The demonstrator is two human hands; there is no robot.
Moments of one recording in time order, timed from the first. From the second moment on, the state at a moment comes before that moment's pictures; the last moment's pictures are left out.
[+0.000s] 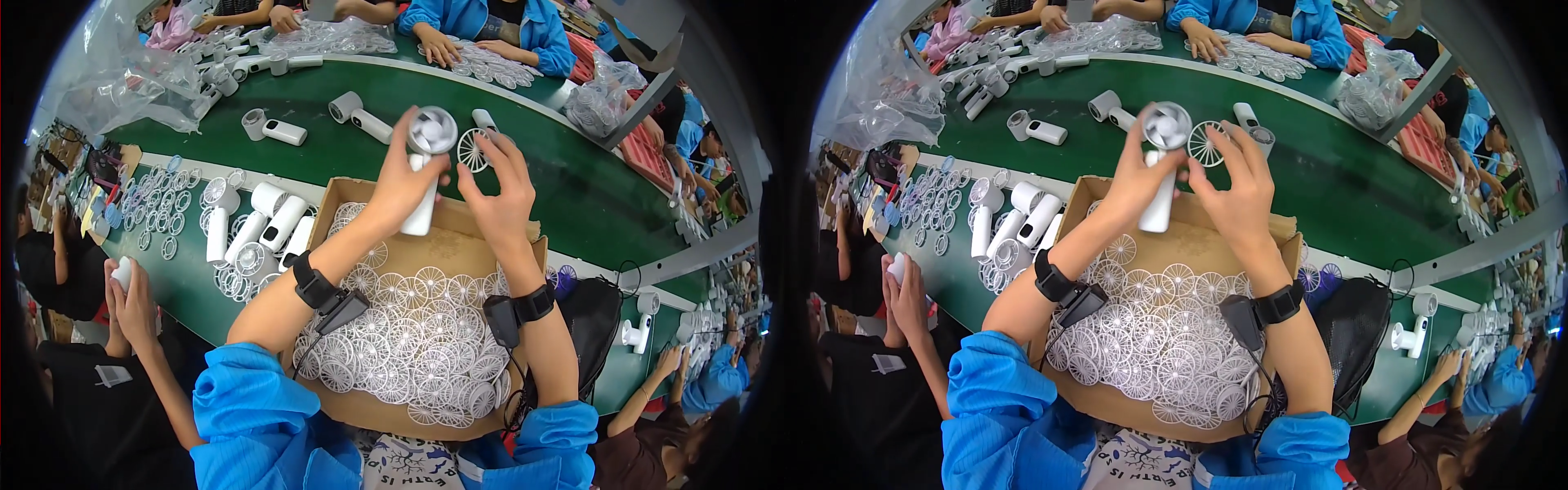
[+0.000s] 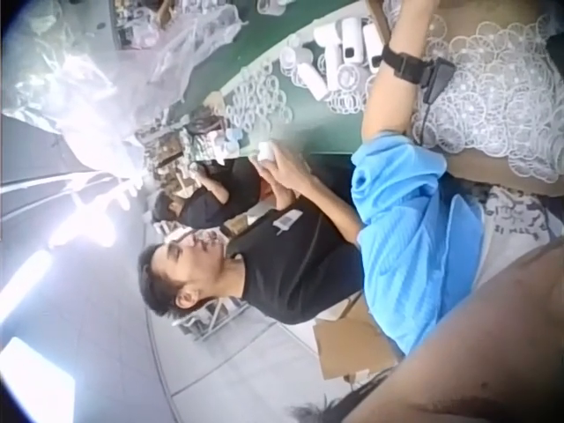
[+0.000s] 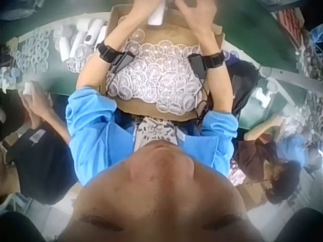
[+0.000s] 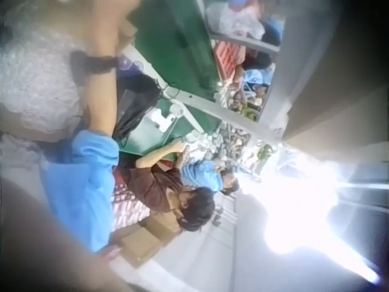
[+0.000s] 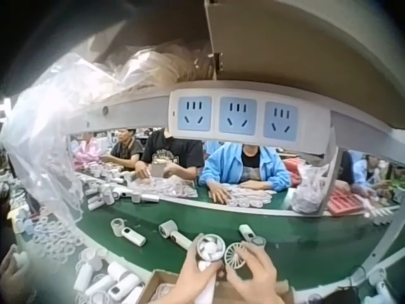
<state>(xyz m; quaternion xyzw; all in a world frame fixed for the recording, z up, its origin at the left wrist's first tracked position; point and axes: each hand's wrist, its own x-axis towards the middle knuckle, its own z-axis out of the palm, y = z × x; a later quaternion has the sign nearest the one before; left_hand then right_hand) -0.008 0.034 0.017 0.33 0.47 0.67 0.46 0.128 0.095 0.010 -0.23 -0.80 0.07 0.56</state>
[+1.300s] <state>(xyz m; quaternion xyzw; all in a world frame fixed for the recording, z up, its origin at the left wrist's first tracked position) -0.016 0.036 0.014 0.45 0.38 0.57 0.58 0.125 0.104 0.010 -0.18 -0.67 0.53 0.48</state>
